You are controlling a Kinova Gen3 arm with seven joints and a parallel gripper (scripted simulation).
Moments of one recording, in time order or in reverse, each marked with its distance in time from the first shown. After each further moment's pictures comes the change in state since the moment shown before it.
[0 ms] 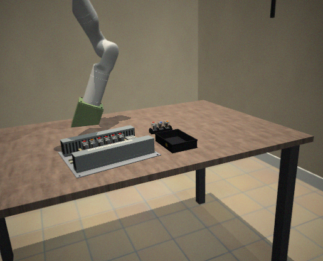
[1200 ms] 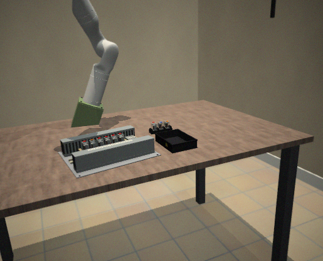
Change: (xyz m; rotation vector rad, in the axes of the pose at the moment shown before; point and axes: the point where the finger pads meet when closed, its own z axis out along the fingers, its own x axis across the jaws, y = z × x) arm 0.000 0.000 0.004 -0.002 -0.008 0.000
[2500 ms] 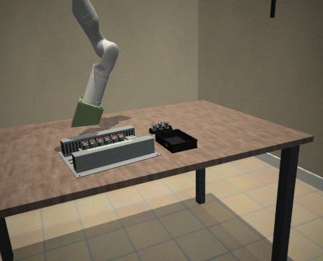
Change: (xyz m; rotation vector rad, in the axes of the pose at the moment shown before) arm 0.001 0.000 0.001 -0.007 0.002 -0.017
